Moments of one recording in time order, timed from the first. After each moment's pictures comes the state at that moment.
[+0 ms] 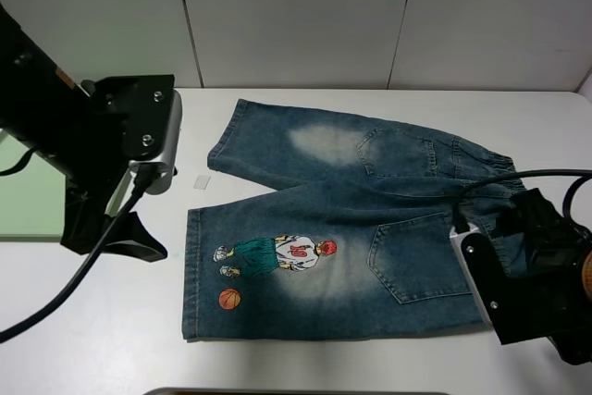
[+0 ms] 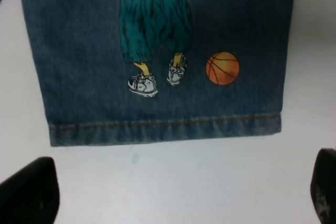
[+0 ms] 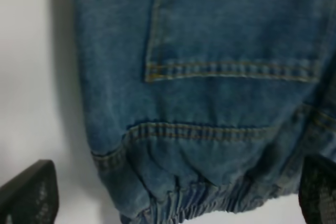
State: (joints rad) left arm -0.48 1.42 -0.84 -0.31 0.72 1.16; right arm 0.77 1.17 -0.23 -0.83 0.56 -0.48
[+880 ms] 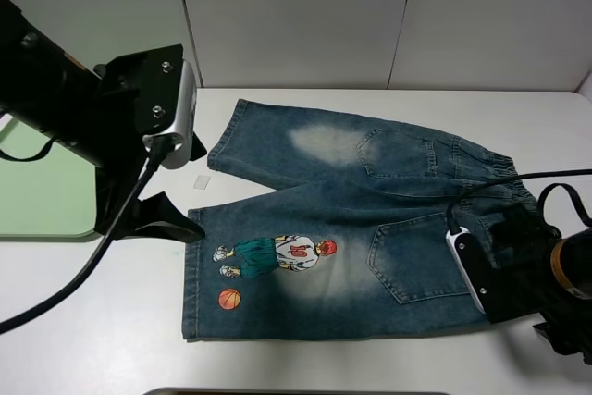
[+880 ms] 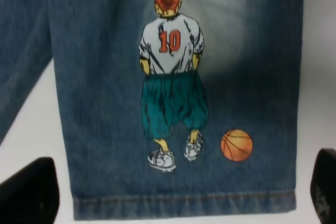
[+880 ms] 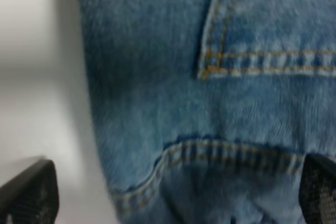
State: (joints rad) left arm -0.48 1.42 -0.84 -0.52 0.63 1.32; right arm 0.42 1.50 -0.26 -1.09 0.31 -0.42
